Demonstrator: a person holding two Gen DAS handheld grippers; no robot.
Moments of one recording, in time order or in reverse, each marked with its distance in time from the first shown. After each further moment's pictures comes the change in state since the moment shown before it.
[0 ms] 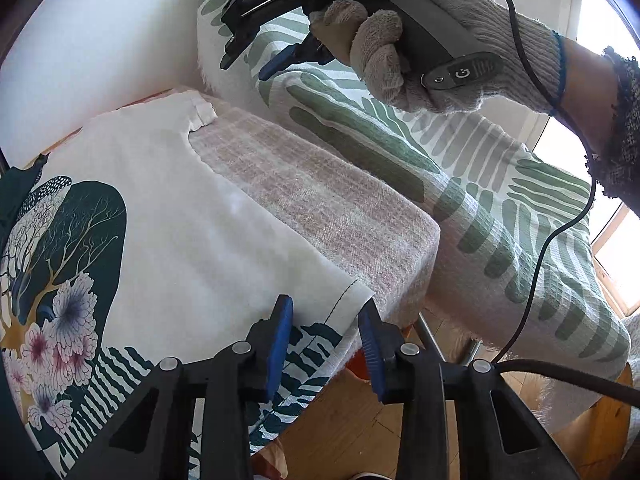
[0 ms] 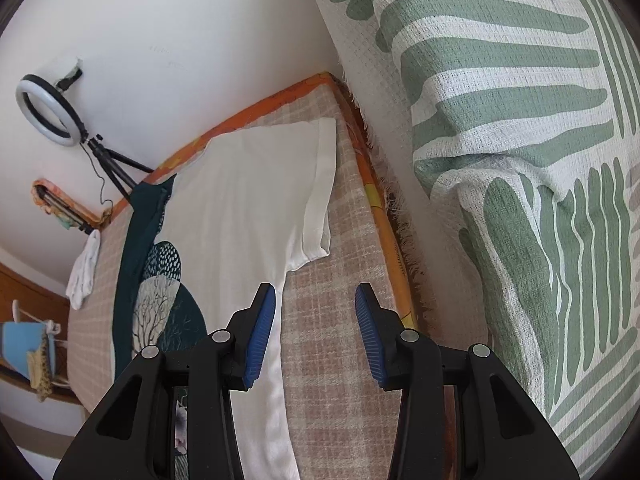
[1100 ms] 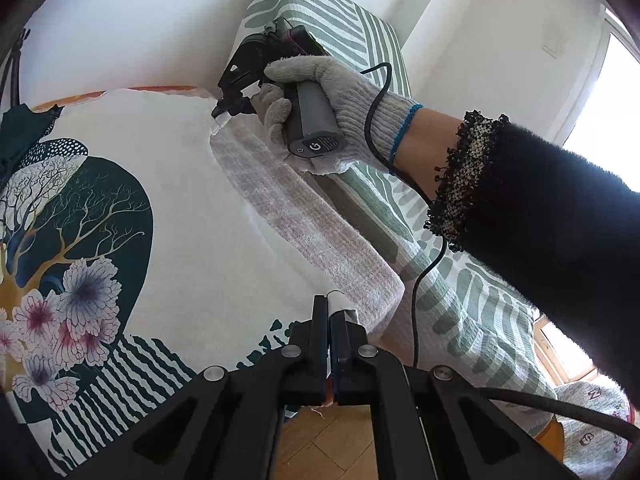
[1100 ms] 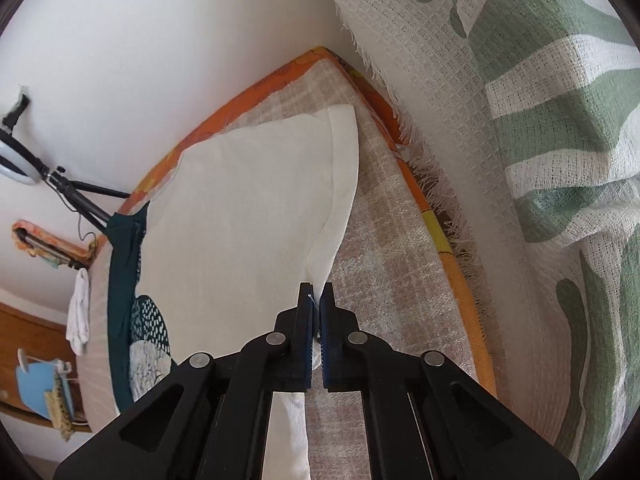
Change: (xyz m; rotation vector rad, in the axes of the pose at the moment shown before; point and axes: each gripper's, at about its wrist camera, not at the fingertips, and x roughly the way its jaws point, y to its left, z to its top) left arm -0.049 0.037 0.008 -0.220 -0.135 -0.180; right arm 0.087 0.020 0.042 0.102 0.038 0.006
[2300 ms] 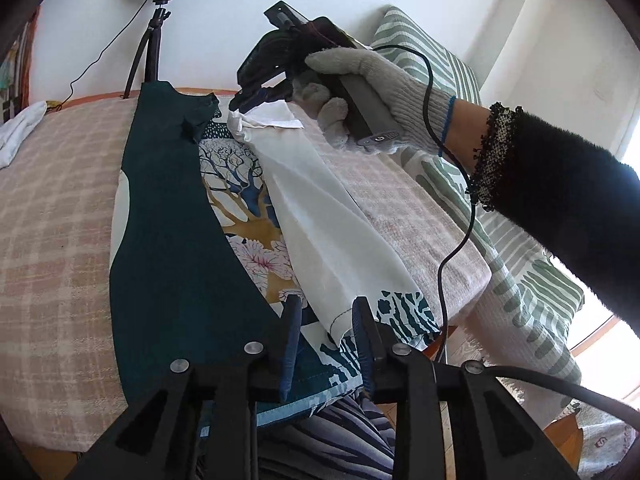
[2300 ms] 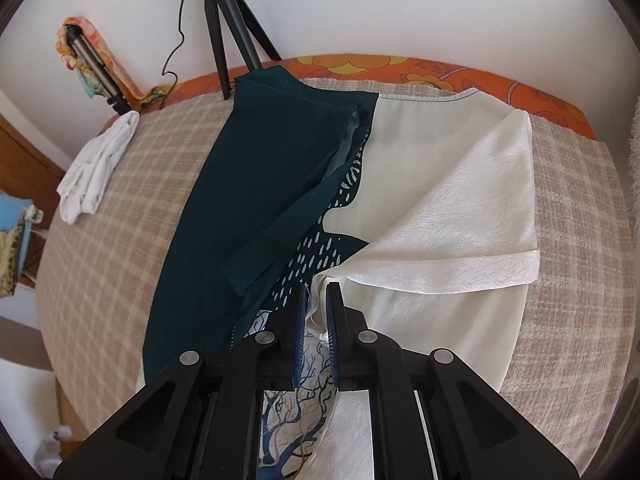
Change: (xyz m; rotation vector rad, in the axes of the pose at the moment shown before) left arm -0.154 0.118 -0.057 -0.125 -0.072 0.218; right arm 0.076 0.246 -0.066 -0.537 0.153 0.018
